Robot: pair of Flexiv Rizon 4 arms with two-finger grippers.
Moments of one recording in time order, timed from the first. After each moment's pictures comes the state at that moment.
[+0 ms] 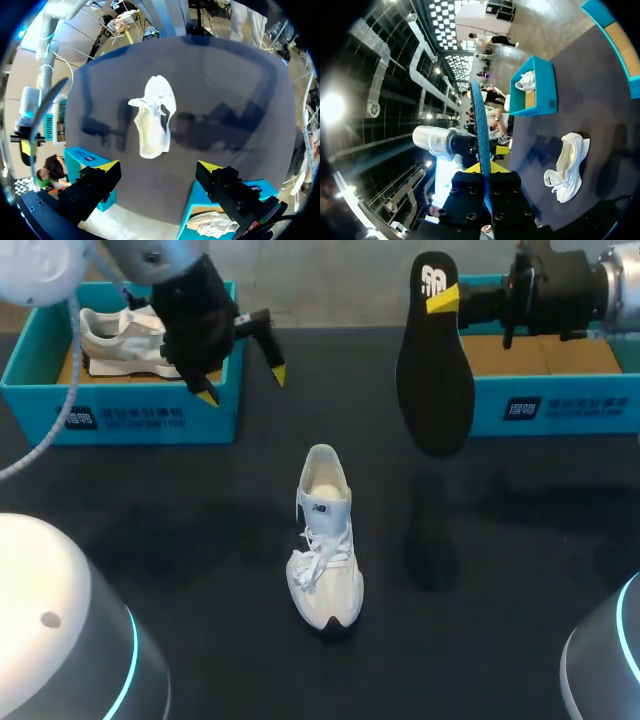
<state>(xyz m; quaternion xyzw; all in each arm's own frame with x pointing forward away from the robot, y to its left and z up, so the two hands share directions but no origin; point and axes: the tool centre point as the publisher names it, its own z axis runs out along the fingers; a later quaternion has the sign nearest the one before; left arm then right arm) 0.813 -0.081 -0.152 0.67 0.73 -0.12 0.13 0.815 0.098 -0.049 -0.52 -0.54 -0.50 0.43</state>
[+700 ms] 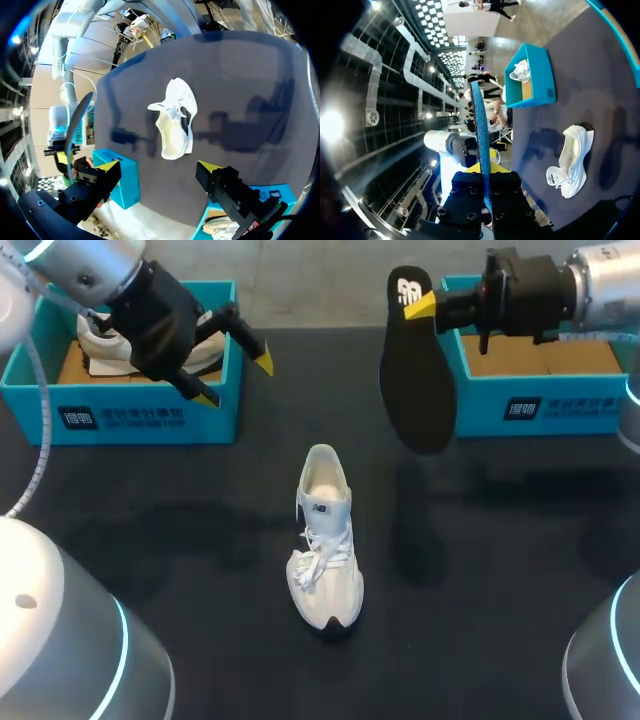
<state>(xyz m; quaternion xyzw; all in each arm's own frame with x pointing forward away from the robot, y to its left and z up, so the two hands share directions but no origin) 0.810 -0.079 -0.141 0.65 0.69 -0.22 0.22 0.831 0.121 -0.068 -0.53 -0.53 -0.46 0.48</state>
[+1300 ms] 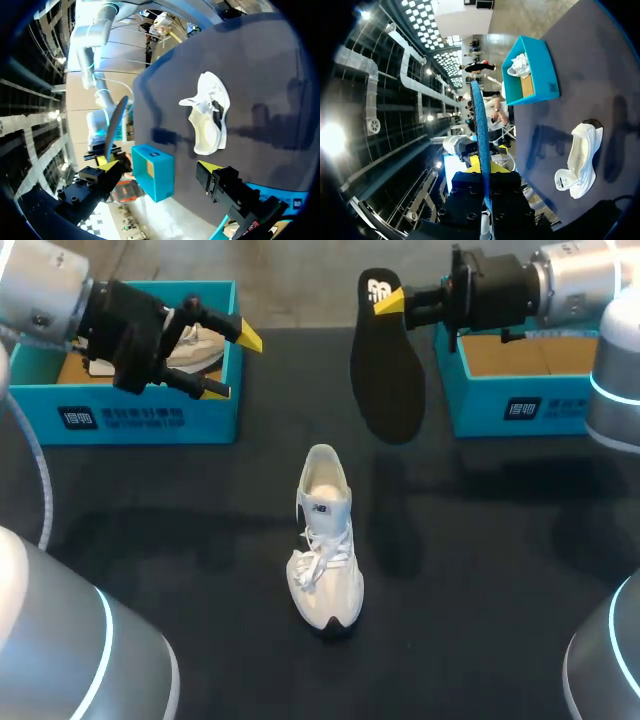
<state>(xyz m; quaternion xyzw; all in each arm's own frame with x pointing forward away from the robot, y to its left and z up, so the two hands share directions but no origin) 0.811 -0.080 -0.119 0.61 0.62 -0.33 0.37 0.847 0.157 -0.073 -0.54 -0.51 -0.44 0.51</state>
